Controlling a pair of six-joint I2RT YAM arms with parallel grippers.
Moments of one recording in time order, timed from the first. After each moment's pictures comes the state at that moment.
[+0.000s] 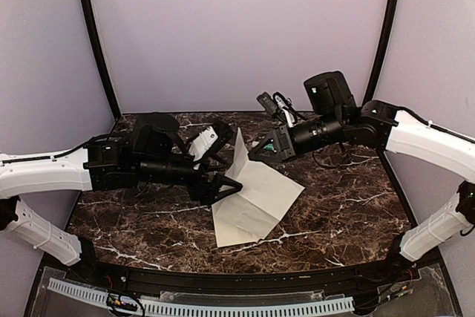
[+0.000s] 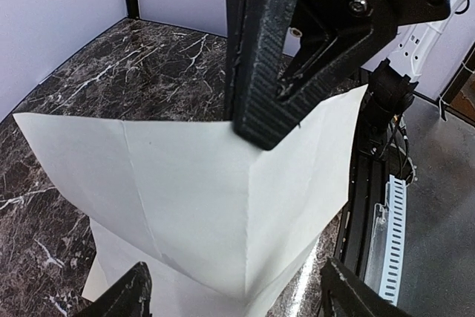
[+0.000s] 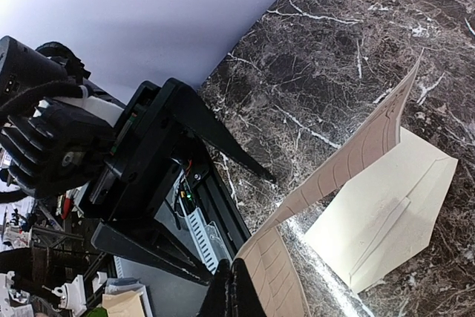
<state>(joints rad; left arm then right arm) -1.07 1.28 1.03 -0.22 0.15 -0.04 0.91 1.38 1.31 -0.48 -0.54 0.50</state>
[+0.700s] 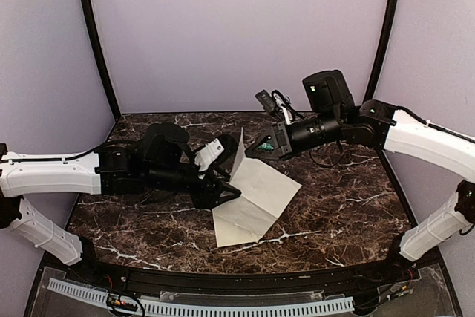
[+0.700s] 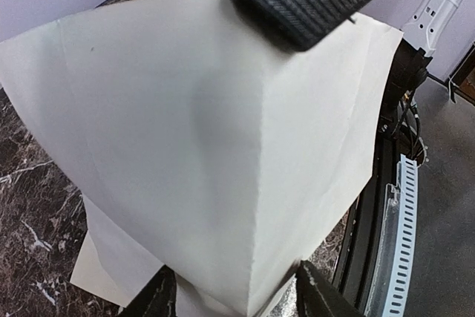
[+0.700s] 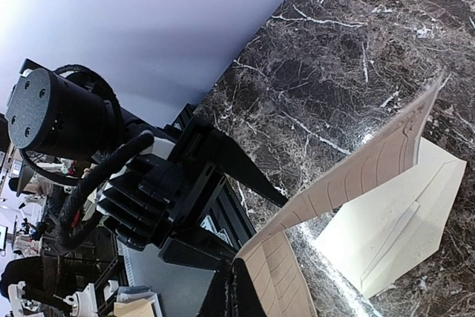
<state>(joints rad) -1.07 1.33 0.99 -0.21 0.14 -0.04 0.92 1.39 1.31 -0.45 -0.54 0.55</state>
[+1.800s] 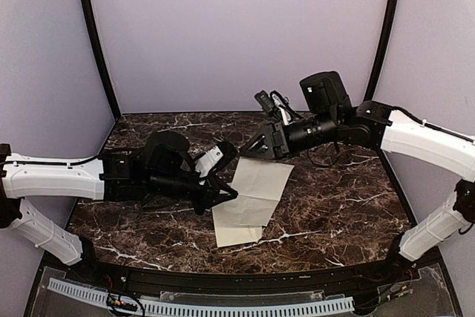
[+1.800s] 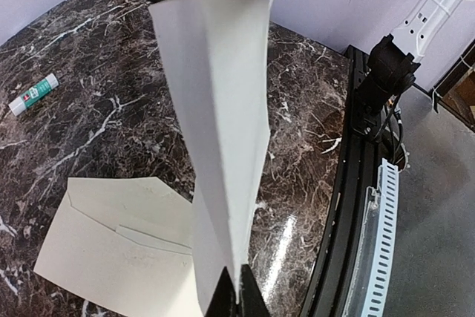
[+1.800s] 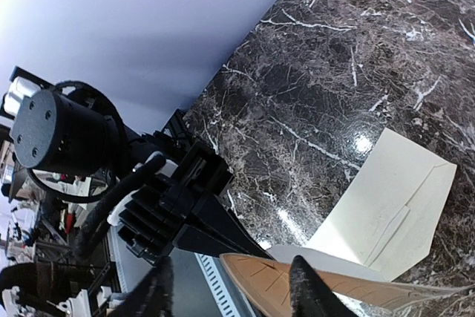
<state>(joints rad) -1.07 1.34 0.92 -0.13 0.19 -0.14 0.91 1.42 1.31 -0.43 -0.52 0.54</state>
